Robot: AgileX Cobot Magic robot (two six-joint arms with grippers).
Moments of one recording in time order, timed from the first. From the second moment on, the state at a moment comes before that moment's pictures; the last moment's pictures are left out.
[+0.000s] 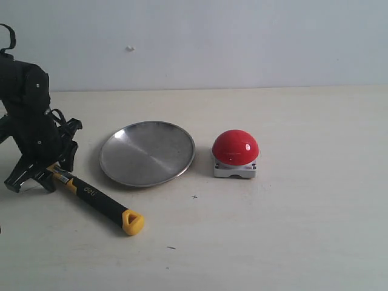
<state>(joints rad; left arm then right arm) -0.22 2.12 -1.37 0.10 0.83 -1.42 0.06 0.02 0.00 0.04 0.12 0.03</state>
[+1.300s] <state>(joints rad) -0.17 2.13 -1.37 0.07 0.83 -1.28 0.06 0.02 0.00 0.04 0.12 0.03</state>
